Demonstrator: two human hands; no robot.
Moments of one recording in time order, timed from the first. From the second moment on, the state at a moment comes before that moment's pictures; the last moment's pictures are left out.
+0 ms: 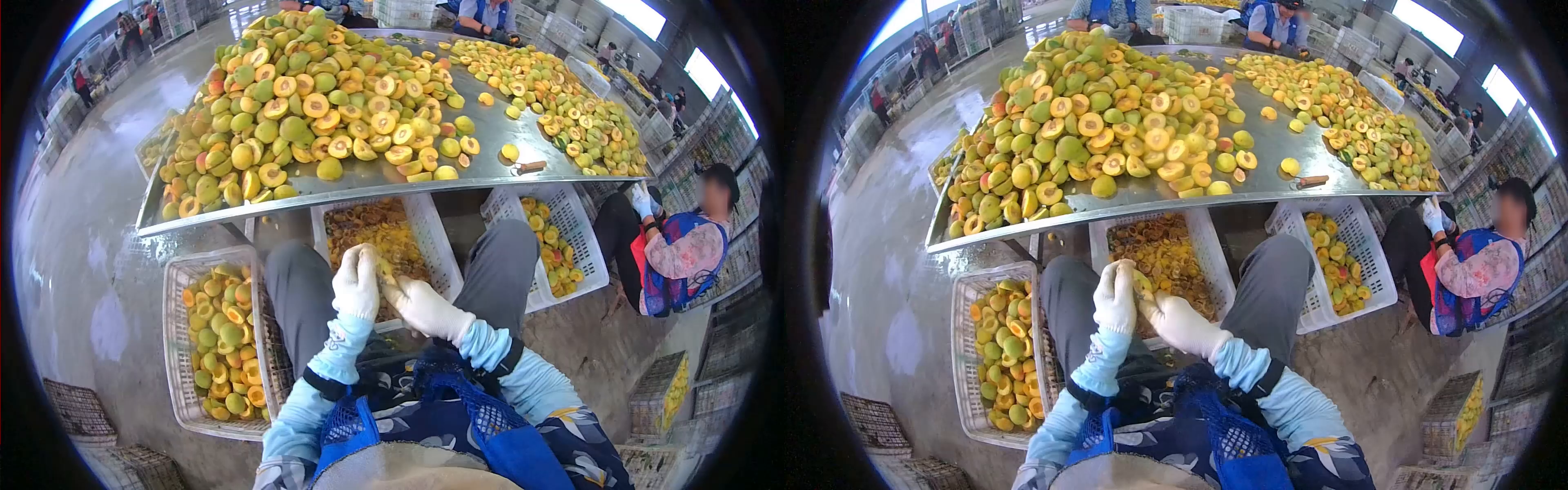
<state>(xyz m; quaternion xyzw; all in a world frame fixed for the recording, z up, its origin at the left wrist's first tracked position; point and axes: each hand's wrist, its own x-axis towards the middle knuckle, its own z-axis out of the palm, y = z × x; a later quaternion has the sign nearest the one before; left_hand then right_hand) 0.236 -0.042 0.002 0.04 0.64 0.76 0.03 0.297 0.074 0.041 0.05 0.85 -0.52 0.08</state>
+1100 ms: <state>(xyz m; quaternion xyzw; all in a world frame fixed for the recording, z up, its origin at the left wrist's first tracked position) 0.143 -0.023 -0.029 0.09 0.62 0.72 0.29 0.232 0.126 0.008 0.21 0.40 -0.80 0.39</state>
